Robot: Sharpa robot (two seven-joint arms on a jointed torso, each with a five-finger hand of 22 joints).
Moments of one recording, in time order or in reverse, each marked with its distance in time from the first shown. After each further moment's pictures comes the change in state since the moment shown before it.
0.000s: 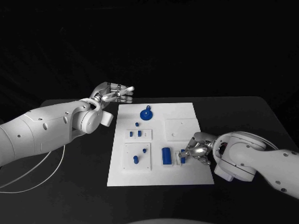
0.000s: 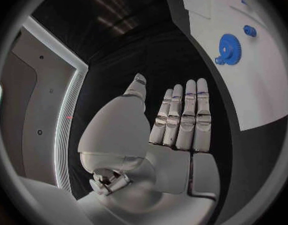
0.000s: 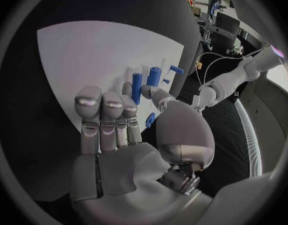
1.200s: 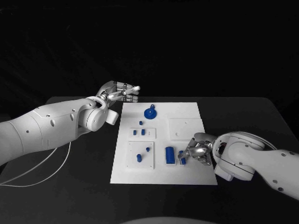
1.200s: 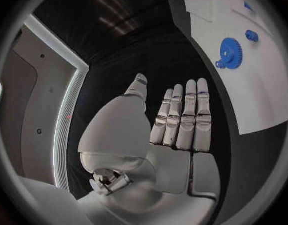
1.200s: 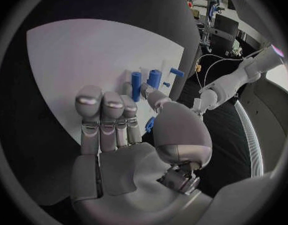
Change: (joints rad) left arm -0.003 0.006 0.000 -0.002 0.001 0.016 -0.001; left_hand 0.000 0.011 -0.004 -0.024 0.000 -0.001 -0.001 0.000 0.000 0.000 0.000 0.000 0.000 0.000 0.000 0.000 0.001 0.000 0.004 0.004 0.000 -0.009; right arm -0.002 0.045 -0.001 -0.045 0.003 0.033 0.004; right_hand 0.047 0.034 0.008 -0.086 -0.430 -0.004 -0.018 0.002 -0.033 0.000 0.000 0.000 -0.007 0.005 -0.002 -0.004 -0.004 0.001 0.000 0.000 -0.008 -0.010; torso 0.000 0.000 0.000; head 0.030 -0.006
